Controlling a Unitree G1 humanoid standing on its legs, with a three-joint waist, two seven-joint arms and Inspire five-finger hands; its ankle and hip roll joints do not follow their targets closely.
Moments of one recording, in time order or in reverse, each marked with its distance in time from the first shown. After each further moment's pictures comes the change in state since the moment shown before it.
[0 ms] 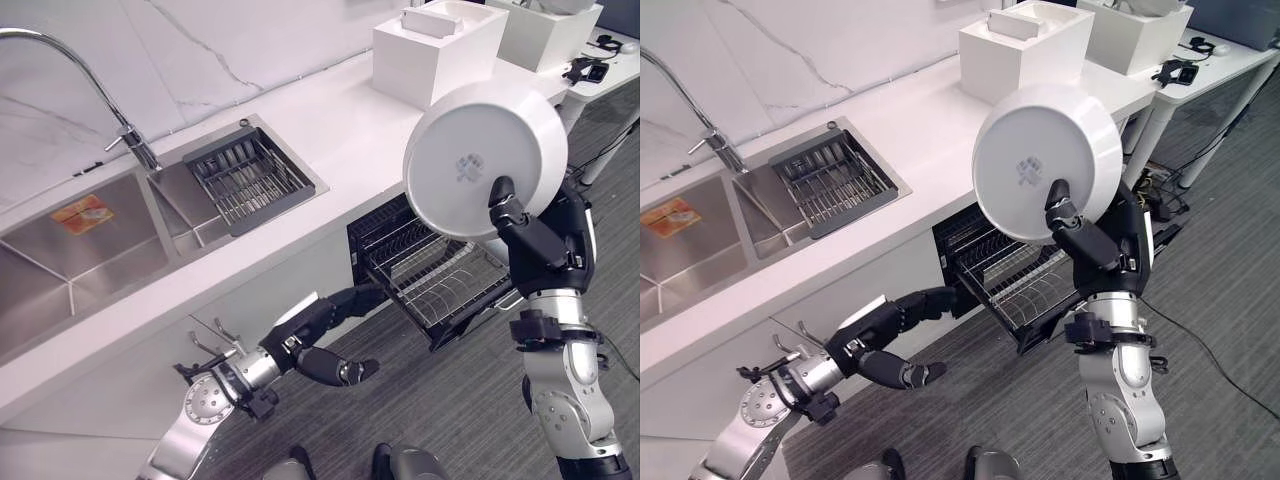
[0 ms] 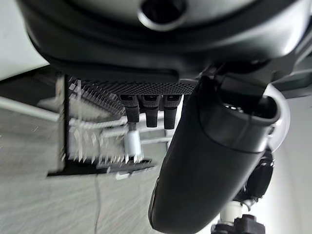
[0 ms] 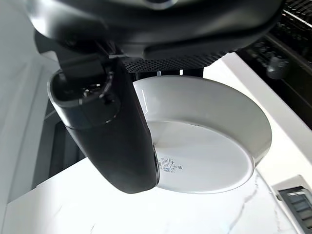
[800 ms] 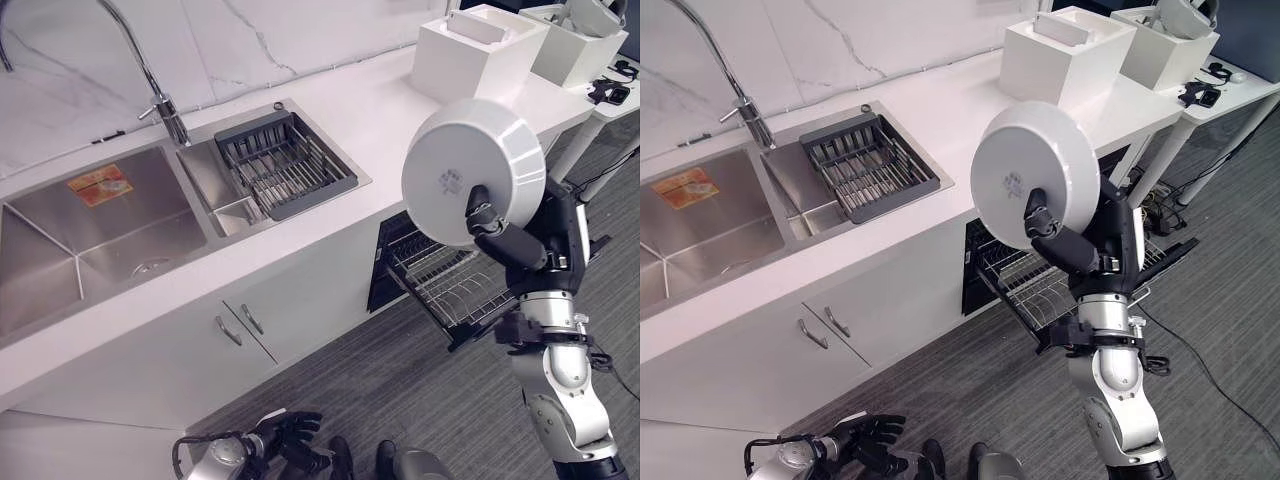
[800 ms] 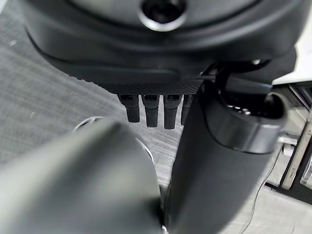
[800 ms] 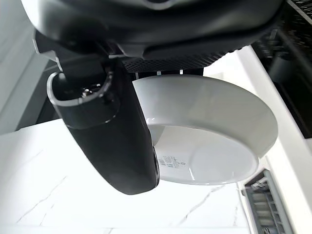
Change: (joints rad) left arm -0.053 -0.089 -0.134 0.727 0.320 0.216 0.133; right arm -0.050 -0.012 0.041 -0.029 -0.246 -0.022 -0.090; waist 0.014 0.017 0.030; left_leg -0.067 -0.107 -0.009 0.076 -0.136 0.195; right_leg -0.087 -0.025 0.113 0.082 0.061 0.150
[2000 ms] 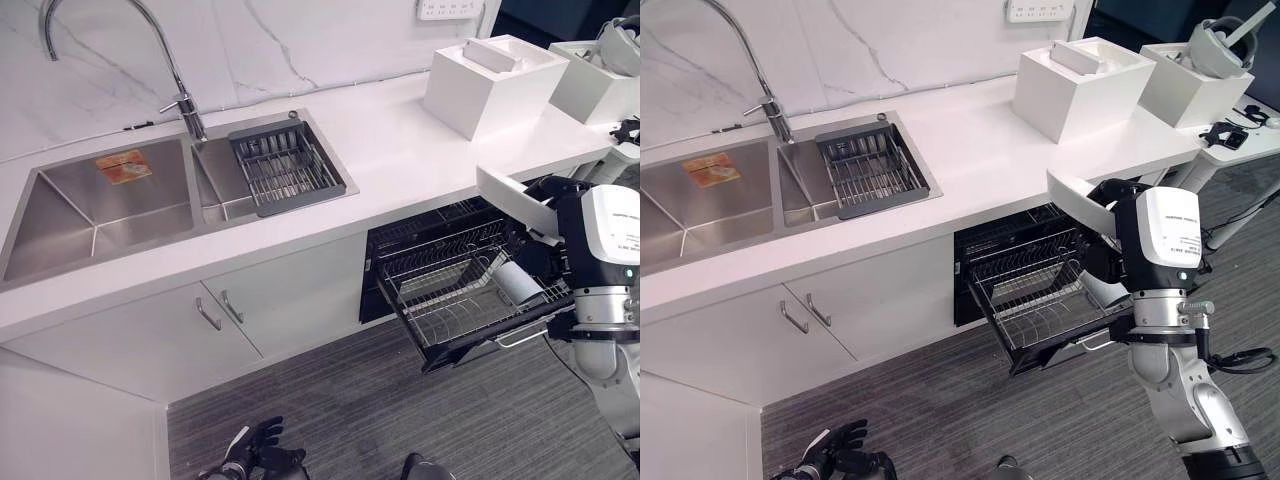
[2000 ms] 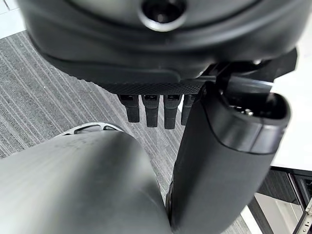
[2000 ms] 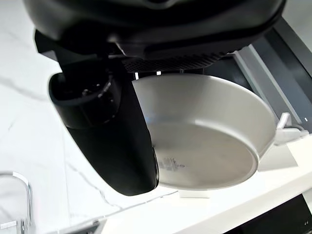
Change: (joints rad) left arm 0.063 -0.190 0.371 0.454 0.012 -0.282 0.178; right arm 0.036 -0.383 -0.054 0.236 -1.112 0.157 -0.221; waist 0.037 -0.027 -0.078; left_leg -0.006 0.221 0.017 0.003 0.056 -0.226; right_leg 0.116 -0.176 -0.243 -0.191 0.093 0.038
